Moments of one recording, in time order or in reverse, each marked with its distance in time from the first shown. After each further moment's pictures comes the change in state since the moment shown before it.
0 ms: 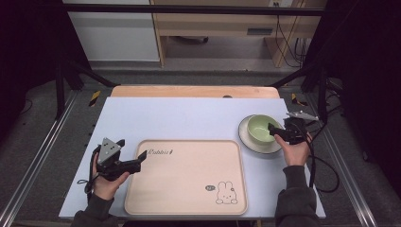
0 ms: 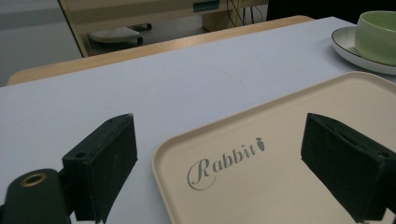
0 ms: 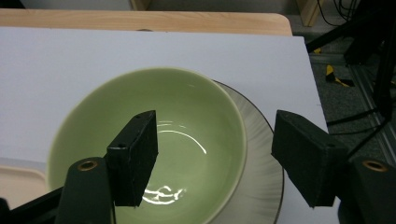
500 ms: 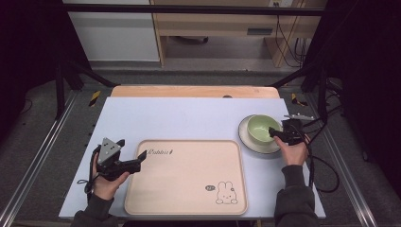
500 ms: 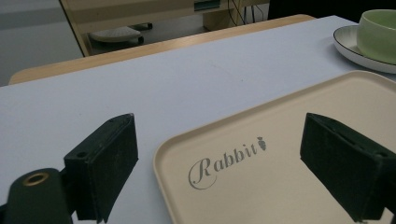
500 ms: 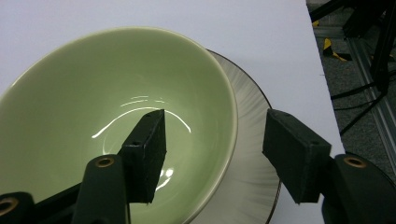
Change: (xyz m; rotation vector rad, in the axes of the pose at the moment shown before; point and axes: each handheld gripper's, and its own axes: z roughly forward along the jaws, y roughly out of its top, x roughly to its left) left arm 0.000 0.000 0.001 0.004 0.004 0.003; right arm -0.008 -0.010 0.021 0.101 -0.030 0.011
